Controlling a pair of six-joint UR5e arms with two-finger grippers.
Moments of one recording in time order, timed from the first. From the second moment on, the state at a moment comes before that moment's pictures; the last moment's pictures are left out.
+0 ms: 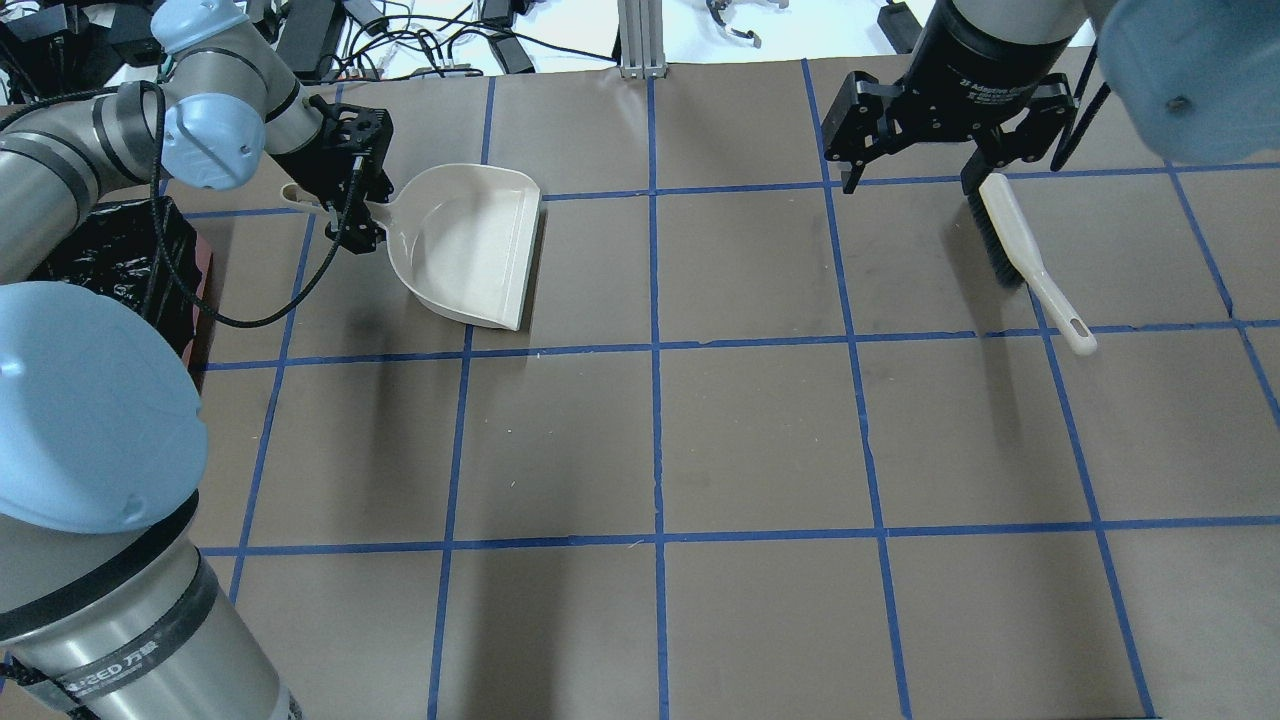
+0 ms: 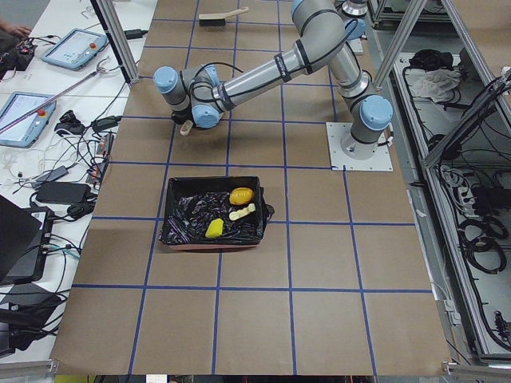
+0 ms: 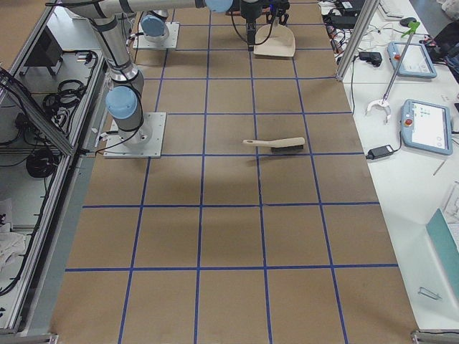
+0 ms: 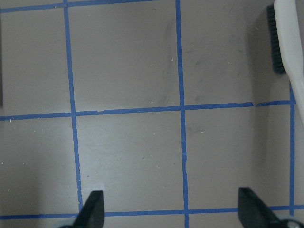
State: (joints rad) left arm -1.36 -2.21 -1.37 -1.28 1.38 1.85; right arm 1.62 -1.56 1.51 -1.60 -1.54 0.10
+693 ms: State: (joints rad) left arm -1.35 -2.23 -1.37 -1.27 1.38 1.87; right arm 1.62 -1.56 1.51 -1.60 -1.54 0.10
